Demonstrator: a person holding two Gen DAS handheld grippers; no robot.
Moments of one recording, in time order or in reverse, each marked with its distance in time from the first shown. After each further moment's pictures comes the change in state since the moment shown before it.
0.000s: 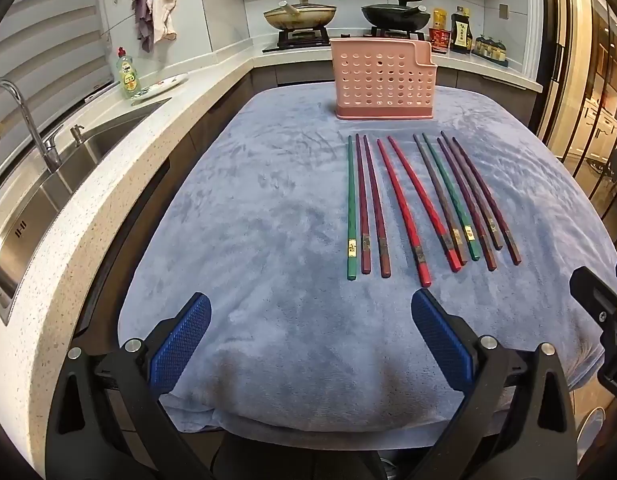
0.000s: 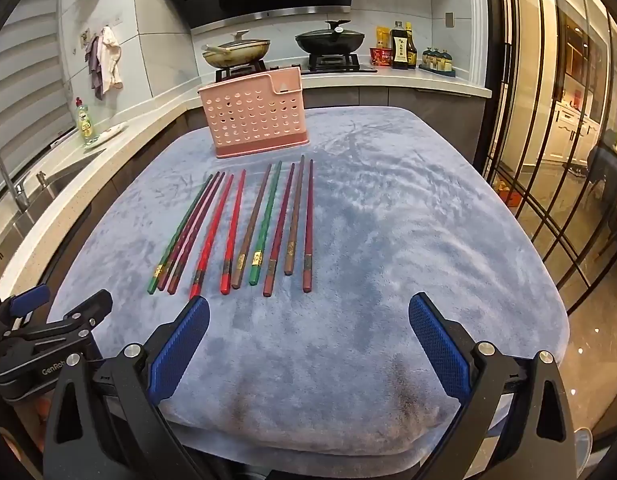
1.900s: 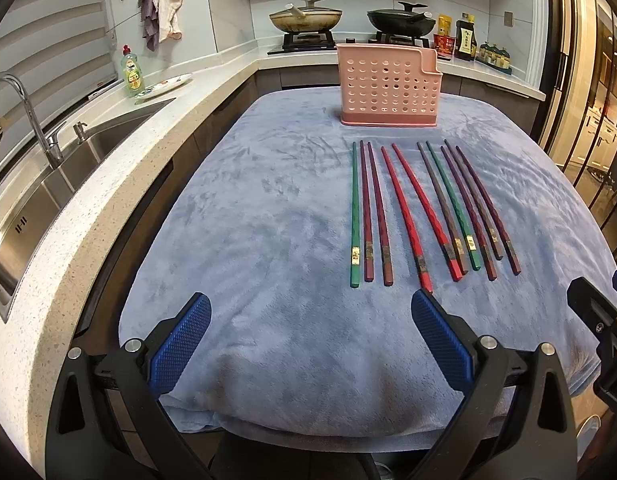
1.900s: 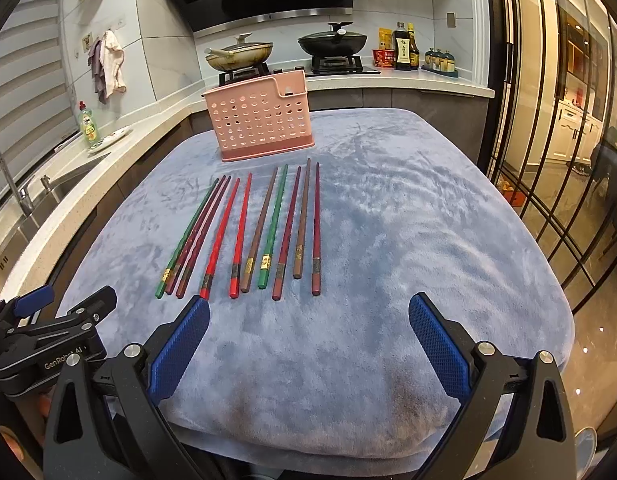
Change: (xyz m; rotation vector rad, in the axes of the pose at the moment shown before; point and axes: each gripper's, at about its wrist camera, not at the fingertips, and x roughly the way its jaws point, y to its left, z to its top) left arm 0.000 0.004 0.005 -0.019 0.000 -0.003; right arm -0.001 0.003 0.002 0.017 -0.002 0.020
